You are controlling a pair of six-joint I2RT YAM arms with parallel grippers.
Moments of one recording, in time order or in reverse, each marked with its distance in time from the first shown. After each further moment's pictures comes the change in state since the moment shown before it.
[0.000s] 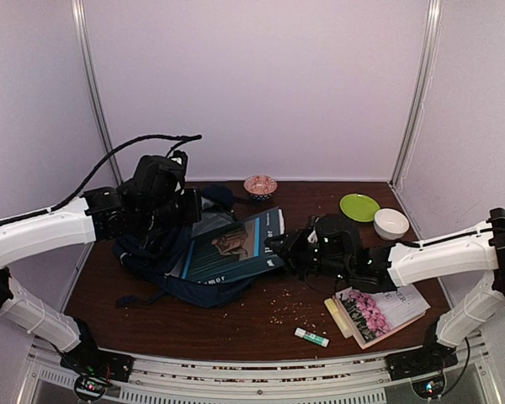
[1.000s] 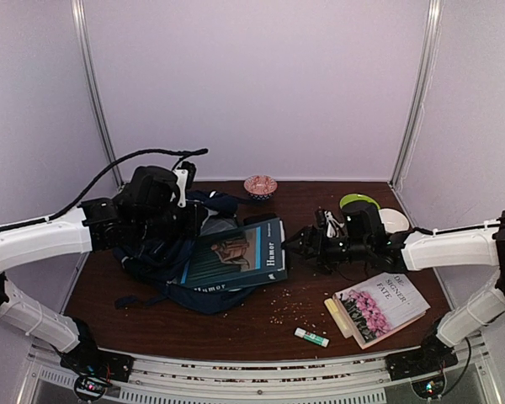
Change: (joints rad) left arm -0.002 -0.047 -0.103 0.066 0.174 0.101; right arm -0.300 -0.050 -0.070 -0.142 -0.518 -0.462
